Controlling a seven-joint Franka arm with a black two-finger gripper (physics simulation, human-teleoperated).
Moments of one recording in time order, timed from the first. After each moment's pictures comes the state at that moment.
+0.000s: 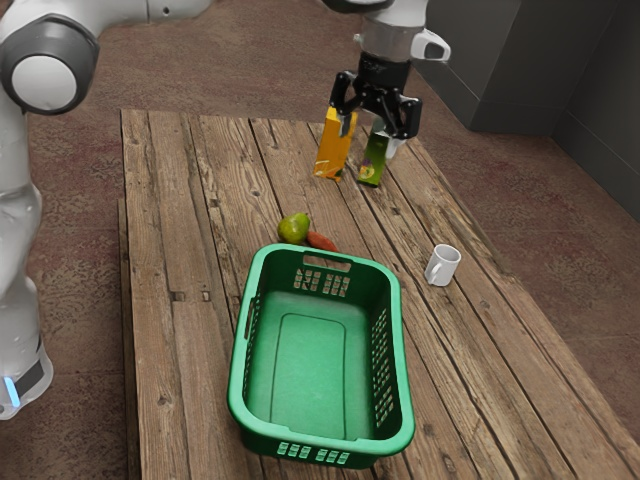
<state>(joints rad) -0.16 0.03 0.18 -1.38 -0.09 1.45 -0.68</state>
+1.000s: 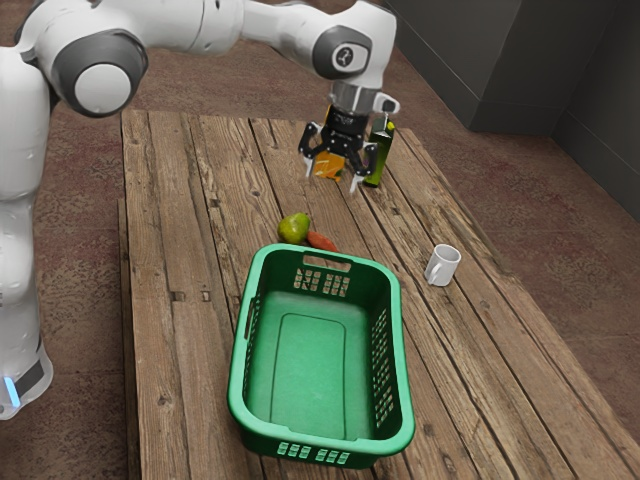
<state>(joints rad) 0.11 0.16 0.17 -1.62 -0.17 1.67 -0.63</state>
